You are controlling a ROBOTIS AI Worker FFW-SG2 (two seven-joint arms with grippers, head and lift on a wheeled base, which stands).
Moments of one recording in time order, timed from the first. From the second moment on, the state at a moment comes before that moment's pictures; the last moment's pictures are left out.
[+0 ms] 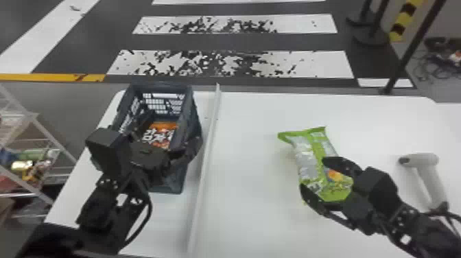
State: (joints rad) left arm 0.48 0.20 -0.02 -2.17 0.10 0.18 -0.14; right arm 0.45 -0.45 0.21 -2.15 0.20 0.41 0.41
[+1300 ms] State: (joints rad) left arm 0.53 0.18 -0.01 -2.21 0.10 0.16 -0.13; right arm 0.07 -0.33 0.22 -1.72 -0.19 0.28 0.64
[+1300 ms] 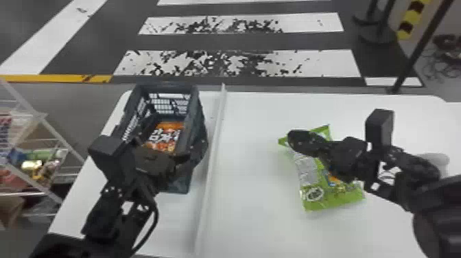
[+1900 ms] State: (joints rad) left arm 0.61 0.15 0.00 -2.29 0.05 0.18 -0.12; right arm -0.20 -0.27 0.42 -1.30 -0.07 0.16 0.64
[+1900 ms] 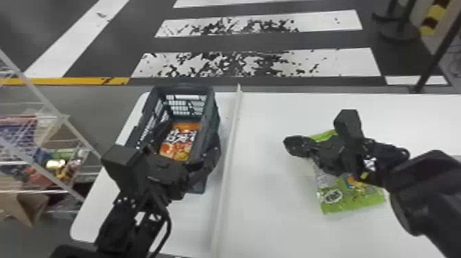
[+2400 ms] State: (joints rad) left arm 0.61 0.15 0.00 -2.30 0.05 0.18 -0.12; right arm -0.21 -0.28 0.42 -1.25 0.01 0.15 0.63
